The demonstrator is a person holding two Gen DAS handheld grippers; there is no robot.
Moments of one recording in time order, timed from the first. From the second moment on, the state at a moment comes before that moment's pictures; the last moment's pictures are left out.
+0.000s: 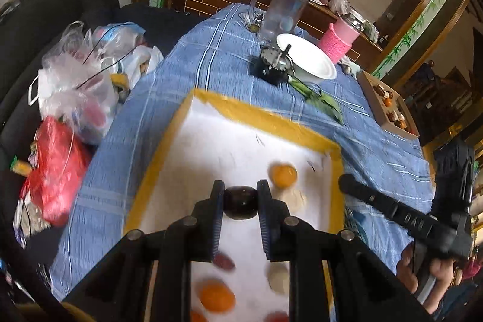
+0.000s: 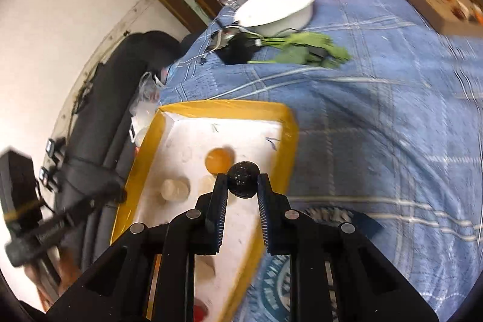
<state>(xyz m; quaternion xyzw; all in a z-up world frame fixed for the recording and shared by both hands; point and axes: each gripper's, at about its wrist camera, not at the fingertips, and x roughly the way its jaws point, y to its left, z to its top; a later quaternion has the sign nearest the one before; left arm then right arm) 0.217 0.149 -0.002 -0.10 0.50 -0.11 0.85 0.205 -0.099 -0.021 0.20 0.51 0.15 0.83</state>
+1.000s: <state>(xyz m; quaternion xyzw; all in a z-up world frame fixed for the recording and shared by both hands) 0.175 0.135 -0.006 0.00 0.46 -0.04 0.89 0.161 -0.077 -0.007 0.18 0.49 0.13 0.85</state>
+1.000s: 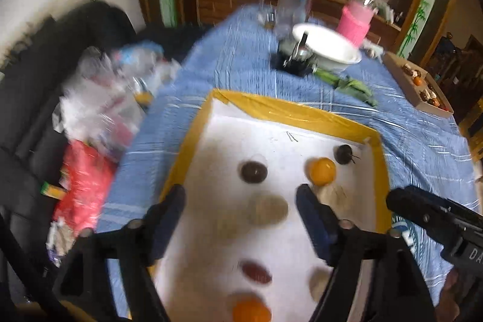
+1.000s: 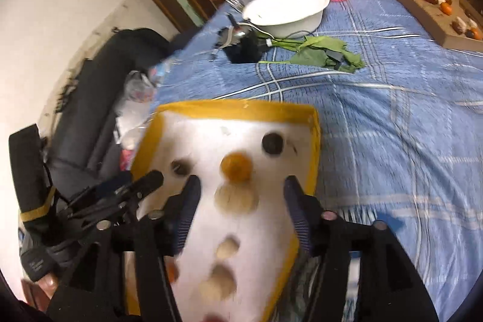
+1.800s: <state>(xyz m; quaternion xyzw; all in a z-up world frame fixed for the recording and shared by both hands) 0.043 0.116 0.024 0.05 0.39 0.01 0.92 0.046 -0.067 -0.003 0.17 0.47 0.14 0.85</state>
